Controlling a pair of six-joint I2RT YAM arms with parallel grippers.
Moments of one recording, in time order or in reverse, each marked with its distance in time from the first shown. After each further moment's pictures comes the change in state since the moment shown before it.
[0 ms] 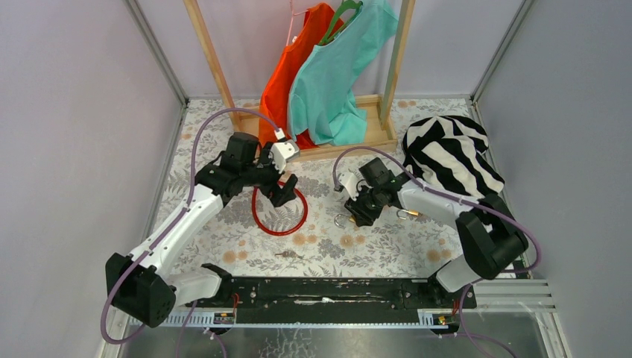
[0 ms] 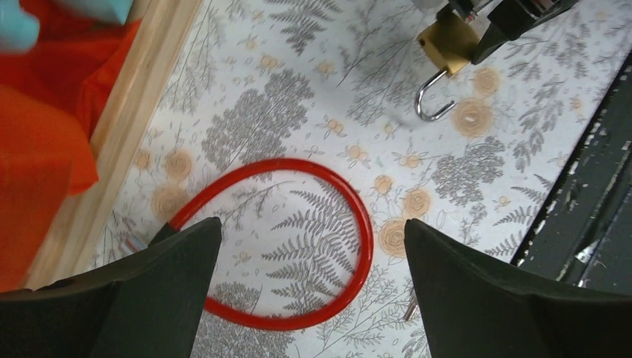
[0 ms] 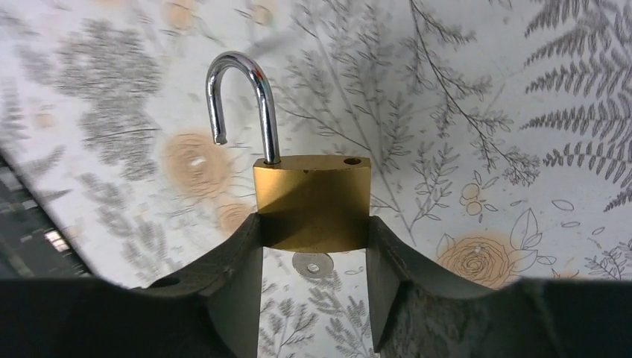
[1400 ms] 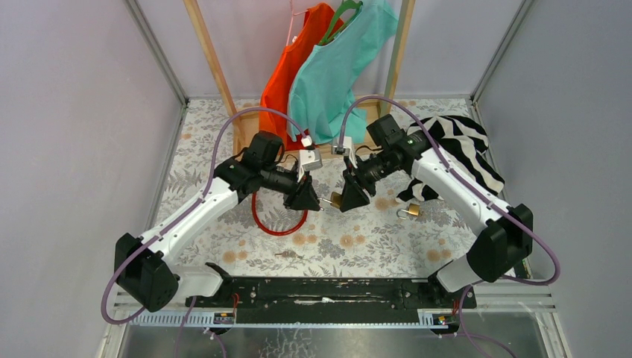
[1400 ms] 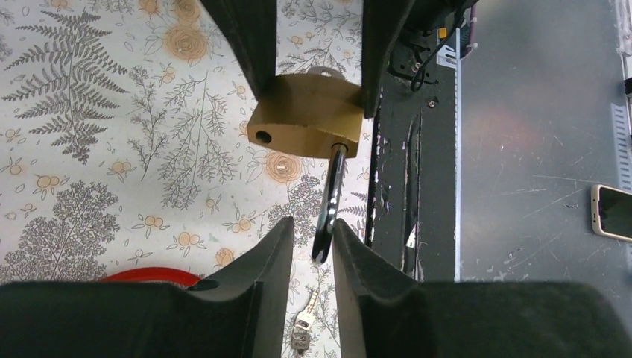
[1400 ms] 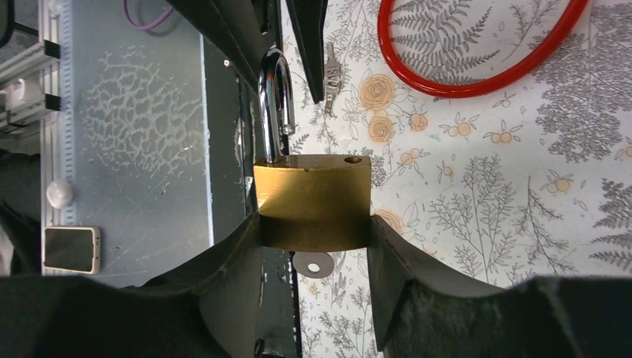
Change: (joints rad) left arm -0.148 0.105 0.074 0.009 0.435 -0.077; right arm -0.060 -0.021 0.510 -0.505 -0.605 -0.056
